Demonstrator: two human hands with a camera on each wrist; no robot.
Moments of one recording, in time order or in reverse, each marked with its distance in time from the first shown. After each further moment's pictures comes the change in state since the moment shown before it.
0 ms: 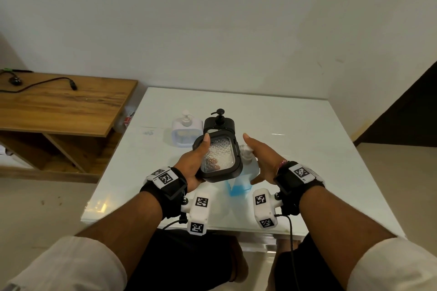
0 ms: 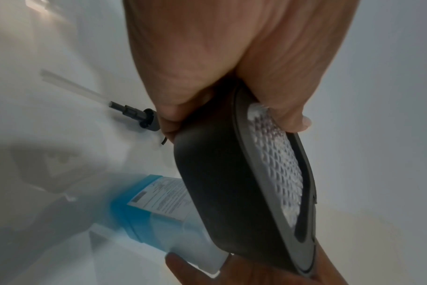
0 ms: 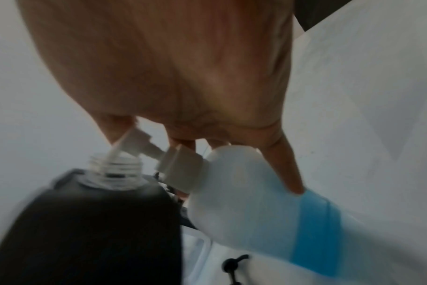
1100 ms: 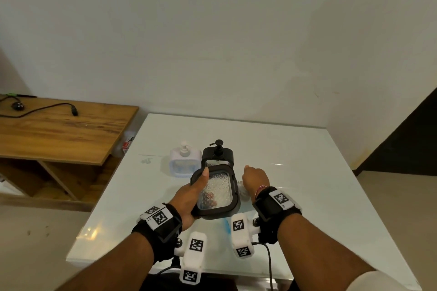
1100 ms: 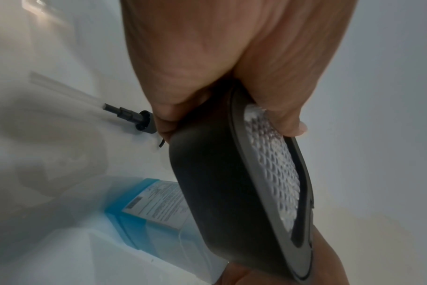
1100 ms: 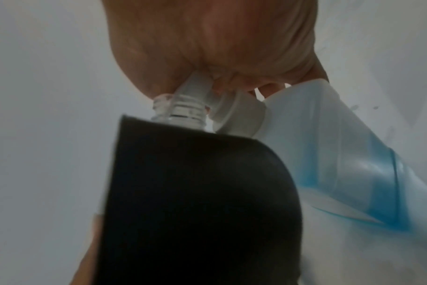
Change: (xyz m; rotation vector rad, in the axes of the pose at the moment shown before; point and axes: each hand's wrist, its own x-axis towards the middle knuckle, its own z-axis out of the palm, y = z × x) left_hand 0.004 0.003 0.000 -0.034 -0.025 -0.025; right_hand 0.036 -0.035 0.015 -0.305 0.459 -0.073
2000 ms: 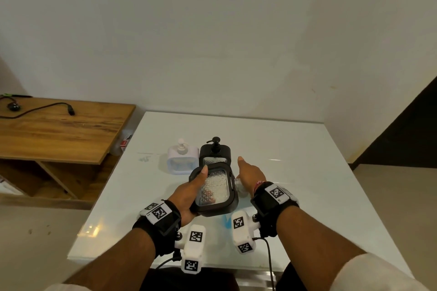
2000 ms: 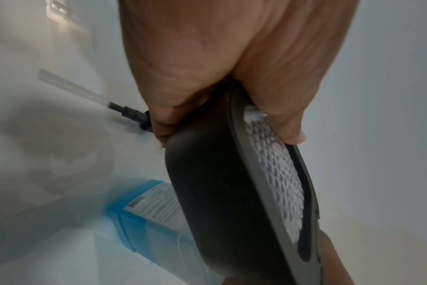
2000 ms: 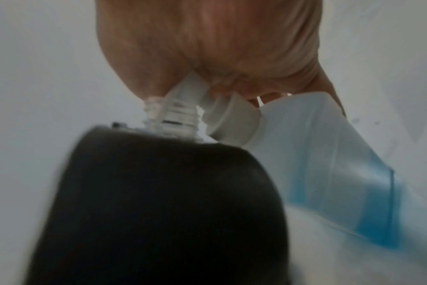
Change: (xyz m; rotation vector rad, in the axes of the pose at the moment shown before) left_hand 0.003 0.002 0.003 0.012 0.040 -0.076; right_hand 0.011 0.007 0.008 -0.018 -0.131 -0.007
